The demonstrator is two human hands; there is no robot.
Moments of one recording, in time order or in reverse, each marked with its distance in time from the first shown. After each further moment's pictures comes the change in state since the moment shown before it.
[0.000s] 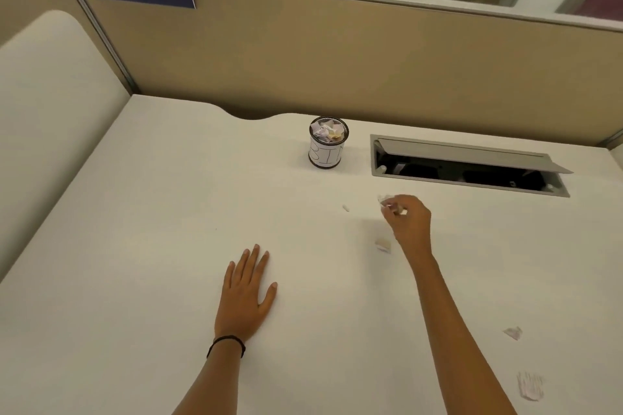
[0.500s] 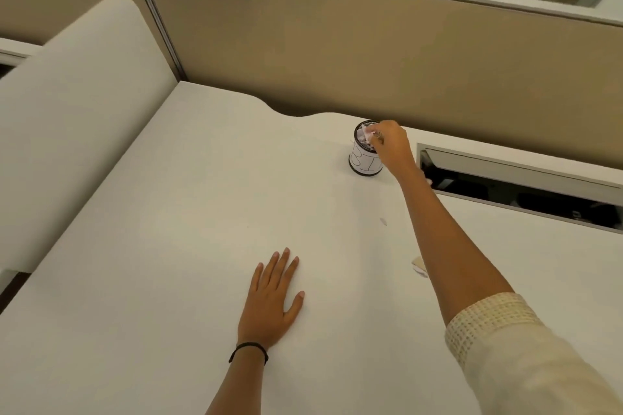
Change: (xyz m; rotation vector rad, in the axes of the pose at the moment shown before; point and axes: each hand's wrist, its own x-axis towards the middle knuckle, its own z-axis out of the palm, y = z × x) left_hand 0.001 -0.004 0.004 0.028 -0.023 -0.011; right_hand 0.138 -0.091 0.106 -0.170 -0.319 -0.305
